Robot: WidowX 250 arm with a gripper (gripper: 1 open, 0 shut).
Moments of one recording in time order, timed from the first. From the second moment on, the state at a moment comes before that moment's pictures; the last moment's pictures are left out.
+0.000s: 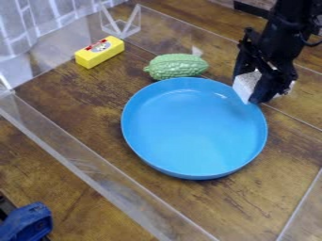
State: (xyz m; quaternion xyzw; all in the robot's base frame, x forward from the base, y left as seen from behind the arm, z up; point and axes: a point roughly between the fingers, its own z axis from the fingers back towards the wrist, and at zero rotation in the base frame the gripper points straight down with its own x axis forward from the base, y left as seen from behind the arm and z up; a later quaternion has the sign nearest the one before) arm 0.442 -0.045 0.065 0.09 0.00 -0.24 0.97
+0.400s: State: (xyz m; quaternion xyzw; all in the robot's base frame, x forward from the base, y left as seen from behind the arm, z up) arm 0.442 -0.032 0.061 0.10 0.00 -0.24 0.97
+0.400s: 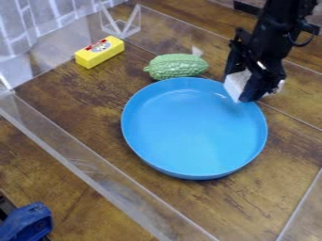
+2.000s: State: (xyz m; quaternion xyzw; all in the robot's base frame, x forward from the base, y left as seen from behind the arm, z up) arm 0.427 -0.023 0.029 0.07 0.02 -0.24 0.97
